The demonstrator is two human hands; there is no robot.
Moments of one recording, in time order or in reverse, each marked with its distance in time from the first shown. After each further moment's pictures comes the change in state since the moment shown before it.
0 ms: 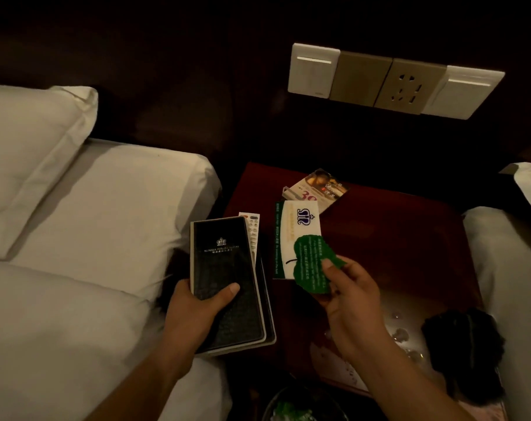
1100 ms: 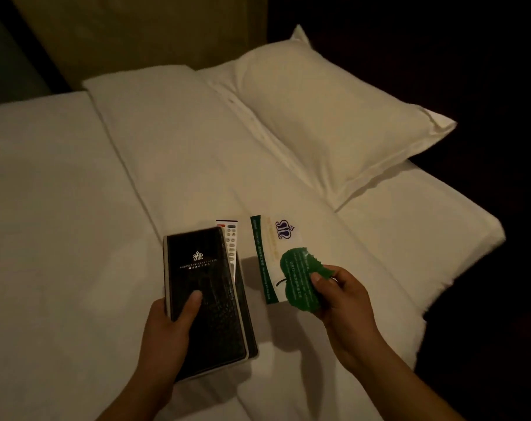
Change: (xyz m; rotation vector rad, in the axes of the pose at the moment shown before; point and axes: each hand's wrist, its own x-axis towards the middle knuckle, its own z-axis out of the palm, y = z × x) left_hand -0.163 -0.171 -0.447 -0.466 0.819 -0.124; right_hand -0.233 0.259 0.346 -0.597 -0.736 0.286
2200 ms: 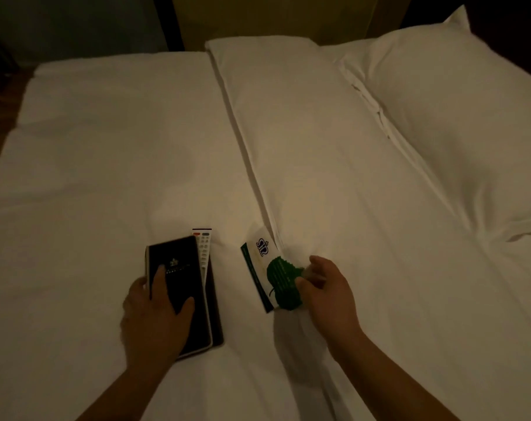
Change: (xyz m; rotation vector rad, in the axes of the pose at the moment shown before) left_hand 0.115 -0.068 -0.178 0.812 0.405 0.015; right_hand 0.050 0.099 0.209 -0.714 -0.224 -0.087
